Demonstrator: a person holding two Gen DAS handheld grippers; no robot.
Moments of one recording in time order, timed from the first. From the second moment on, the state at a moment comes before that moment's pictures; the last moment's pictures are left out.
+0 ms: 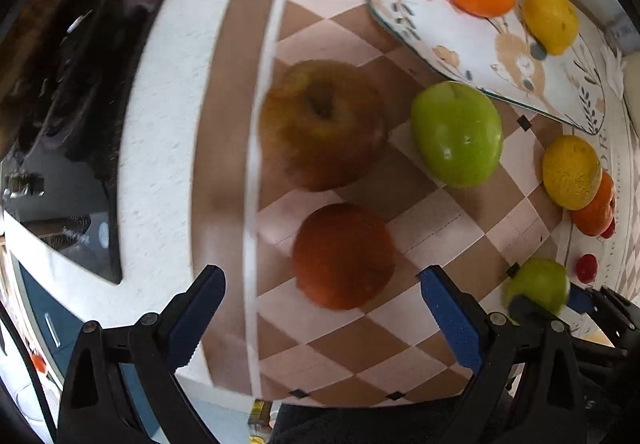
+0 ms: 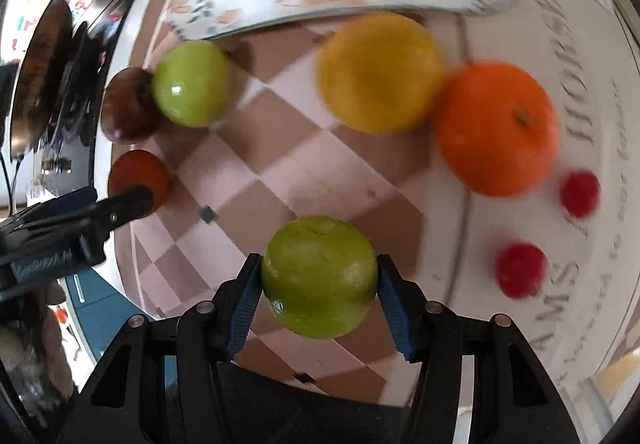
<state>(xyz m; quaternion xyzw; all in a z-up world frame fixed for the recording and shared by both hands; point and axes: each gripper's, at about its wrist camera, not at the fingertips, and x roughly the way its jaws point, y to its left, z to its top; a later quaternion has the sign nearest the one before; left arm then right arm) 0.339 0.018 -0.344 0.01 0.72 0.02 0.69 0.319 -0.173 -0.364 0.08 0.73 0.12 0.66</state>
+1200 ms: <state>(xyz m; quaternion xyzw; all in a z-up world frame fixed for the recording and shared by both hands) 0.309 -0.023 -0.339 0.00 0.71 -0.05 0.71 0.314 -0.202 -0.349 0.10 0.72 0.12 0.68</state>
